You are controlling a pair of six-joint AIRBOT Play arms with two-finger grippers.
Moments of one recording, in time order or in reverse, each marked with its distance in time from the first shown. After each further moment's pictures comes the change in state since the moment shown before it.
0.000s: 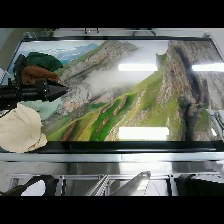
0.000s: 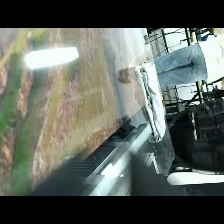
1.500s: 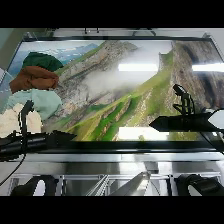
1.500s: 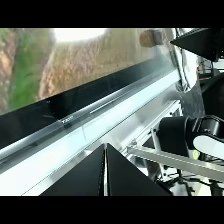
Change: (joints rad) left arm 0.004 0.698 -0.582 0.166 -0.035 -0.109; right arm 1.497 0.701 -0.636 0.469 -0.474 -0.117
